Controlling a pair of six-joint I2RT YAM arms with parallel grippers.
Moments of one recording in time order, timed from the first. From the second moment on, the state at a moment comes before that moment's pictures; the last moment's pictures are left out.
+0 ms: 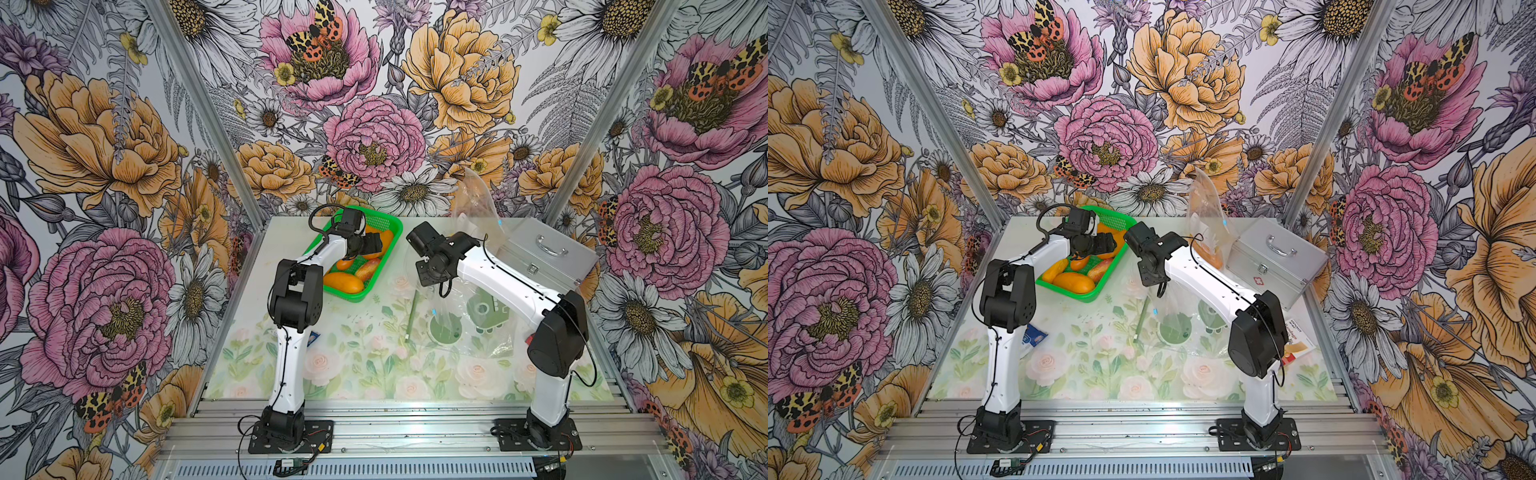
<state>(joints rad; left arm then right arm) -0.25 2.29 1.86 -0.48 0.18 -0.33 0.68 1.89 1.80 -1.11 0.31 0.38</state>
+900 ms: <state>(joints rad) -0.25 2.26 1.80 -0.48 0.20 -0.26 0.69 1.89 1.80 -1.10 0.31 0.38</state>
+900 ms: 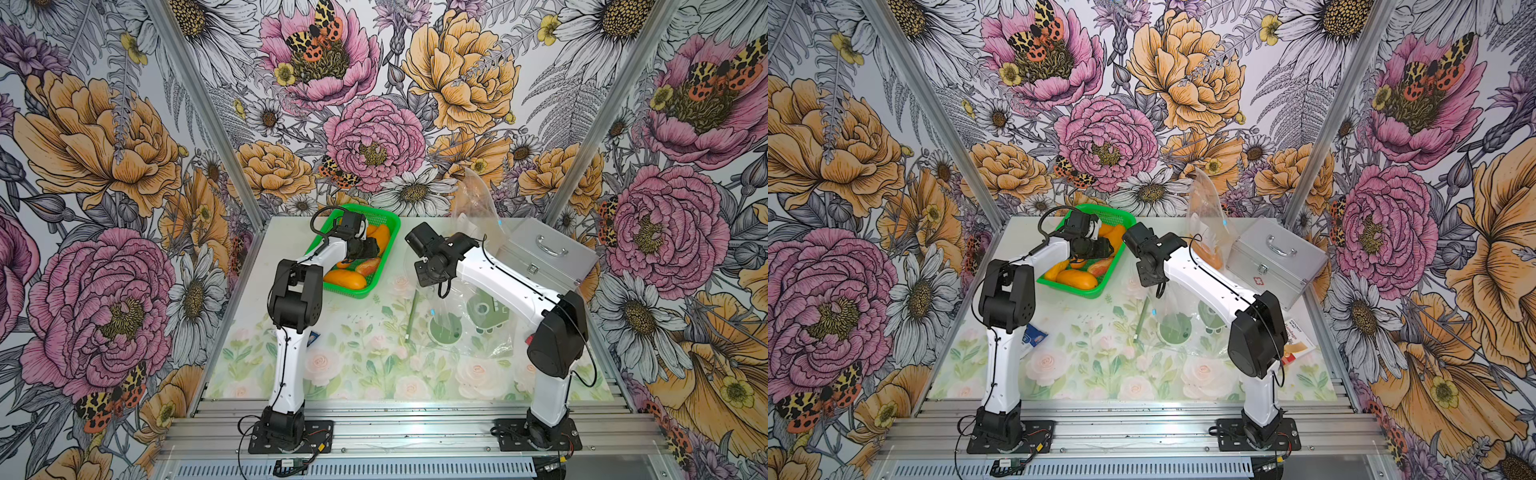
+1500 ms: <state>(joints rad) -0.25 1.53 1.30 -0.45 0.25 -0.39 0.69 1.88 1.75 -1.01 0.31 0.38</state>
